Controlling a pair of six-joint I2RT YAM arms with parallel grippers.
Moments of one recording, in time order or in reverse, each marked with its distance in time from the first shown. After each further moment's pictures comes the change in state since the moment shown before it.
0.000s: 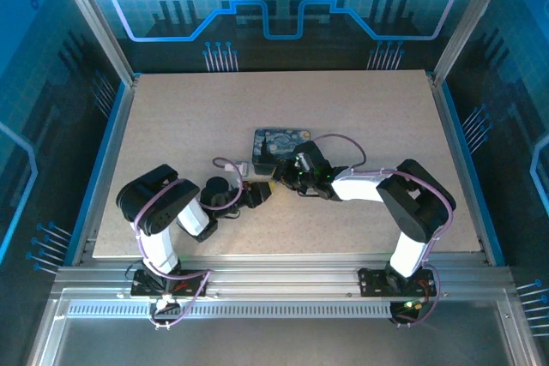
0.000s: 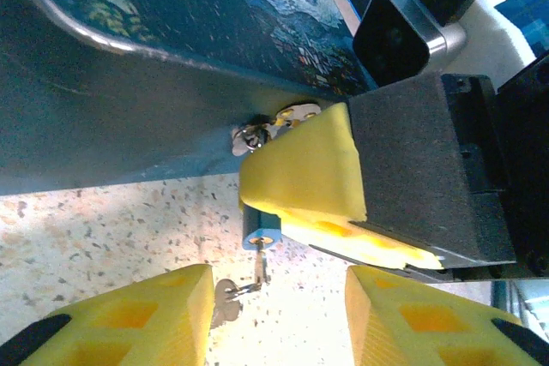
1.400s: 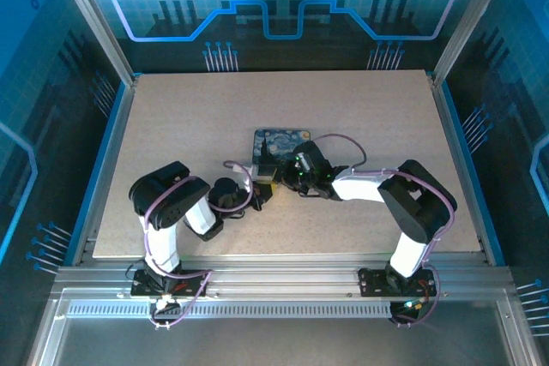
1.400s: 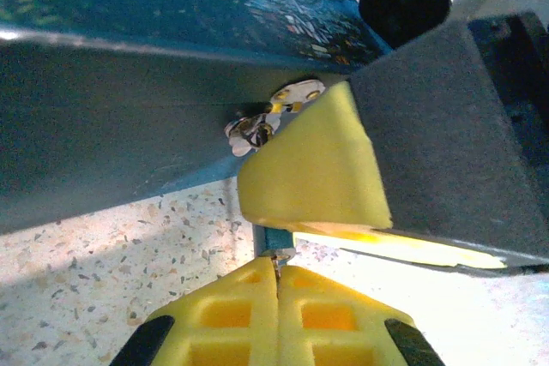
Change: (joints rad) left arm -0.064 0.080 0.043 0.015 -0.092 0.203; right arm 0.000 -0.010 0.008 -0.053 0.003 -0.027
